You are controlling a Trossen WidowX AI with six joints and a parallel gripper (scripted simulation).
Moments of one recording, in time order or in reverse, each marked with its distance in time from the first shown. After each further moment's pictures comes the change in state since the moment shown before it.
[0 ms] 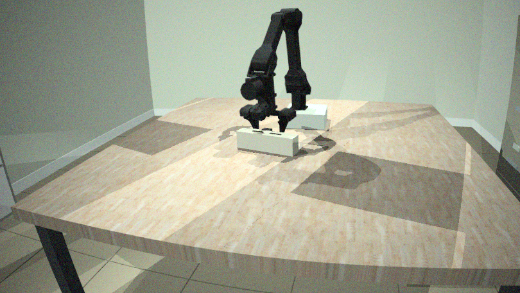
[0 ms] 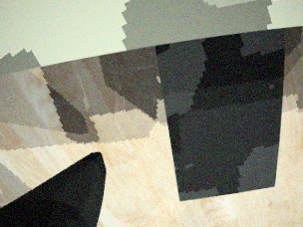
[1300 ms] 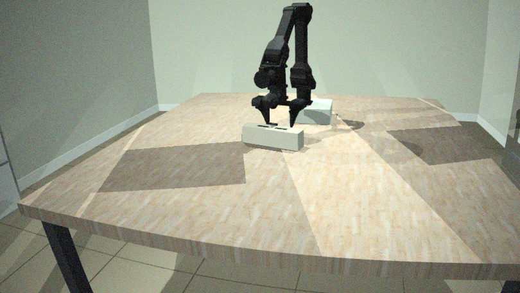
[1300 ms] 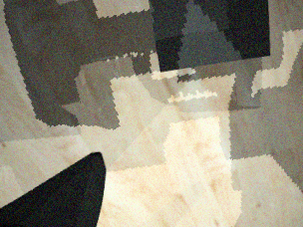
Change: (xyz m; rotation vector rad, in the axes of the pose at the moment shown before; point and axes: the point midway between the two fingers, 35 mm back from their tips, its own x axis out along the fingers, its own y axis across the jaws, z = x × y) arm -0.003 0.000 -0.040 0.001 -0.058 -0.001
